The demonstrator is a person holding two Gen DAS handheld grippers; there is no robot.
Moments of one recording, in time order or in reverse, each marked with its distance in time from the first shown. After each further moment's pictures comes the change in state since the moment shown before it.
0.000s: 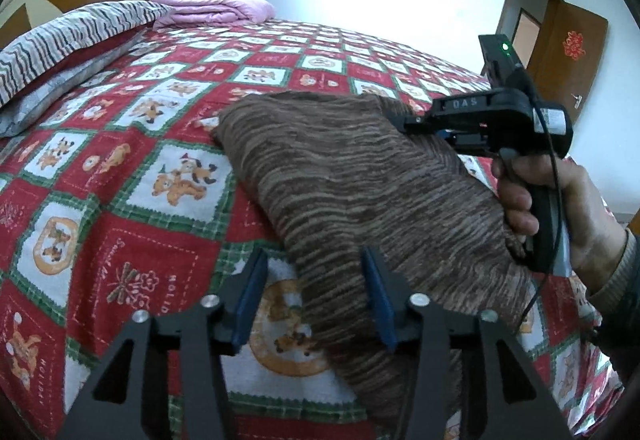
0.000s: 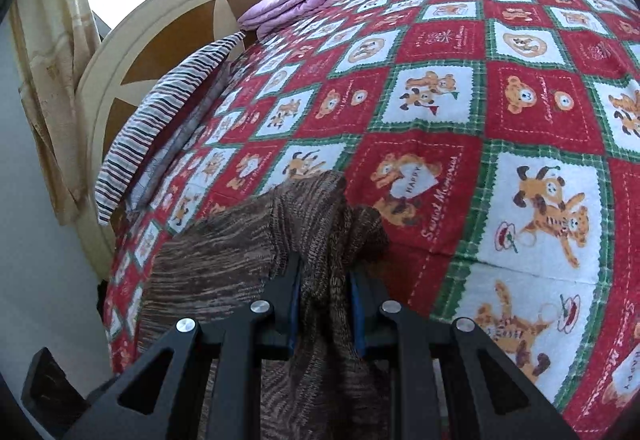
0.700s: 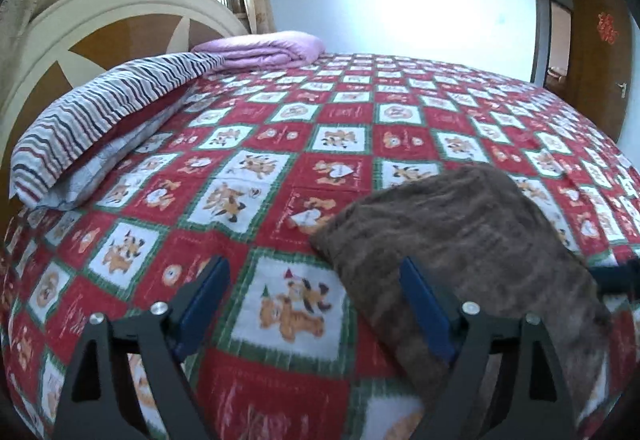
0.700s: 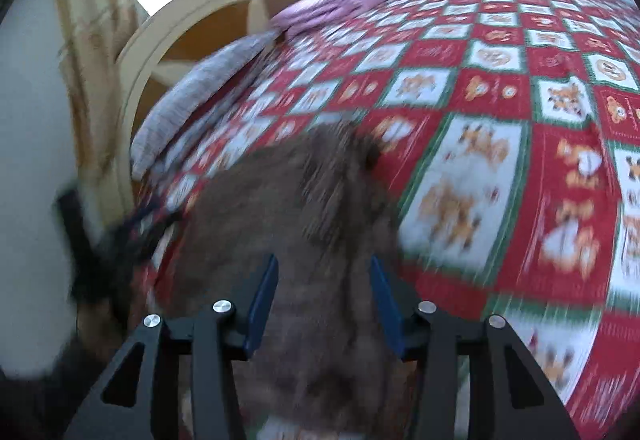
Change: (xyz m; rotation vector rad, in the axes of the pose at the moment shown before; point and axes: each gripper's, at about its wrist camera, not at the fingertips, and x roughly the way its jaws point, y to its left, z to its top) left arm 0.020 0.040 0.073 0.079 -0.103 0.266; right arm -0.096 0.017 -0.088 -0.144 0.016 0.007
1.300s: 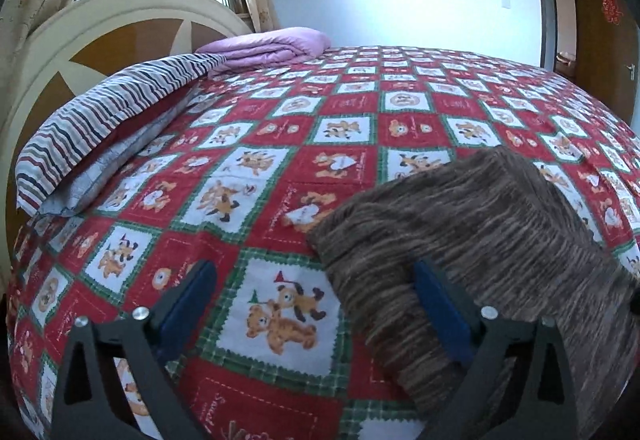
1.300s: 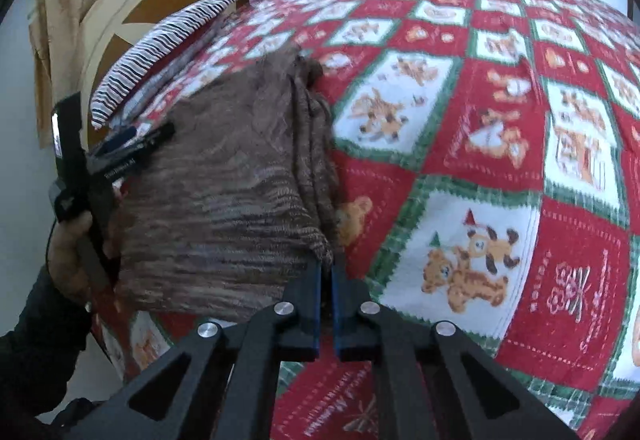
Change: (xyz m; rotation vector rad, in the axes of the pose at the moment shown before) left arm 0.010 -0.016 -0.007 0.035 0.005 0.060; right arm -0.028 -0.018 -0.037 0.036 0.070 -0.184
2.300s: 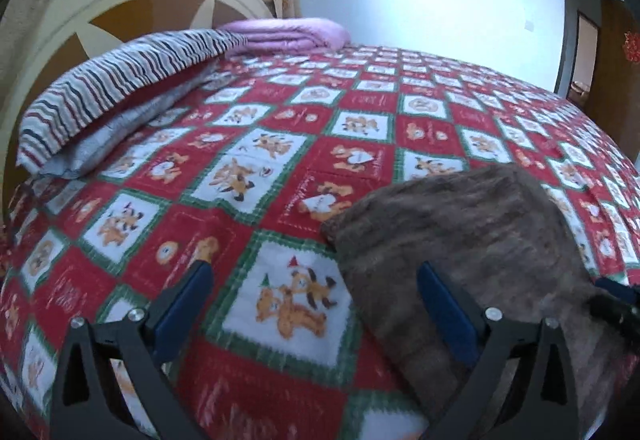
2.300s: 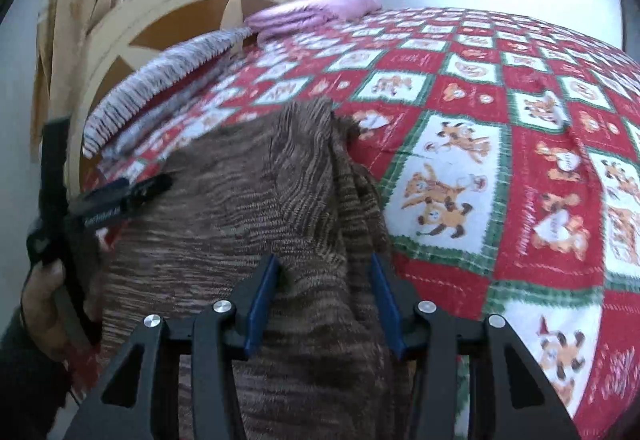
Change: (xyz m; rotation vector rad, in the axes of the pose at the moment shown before) left arm -0.009 0.015 -0.007 -0.115 0.023 -0.008; right arm 0.038 0.033 0.030 -0.019 -0.207 -0.024
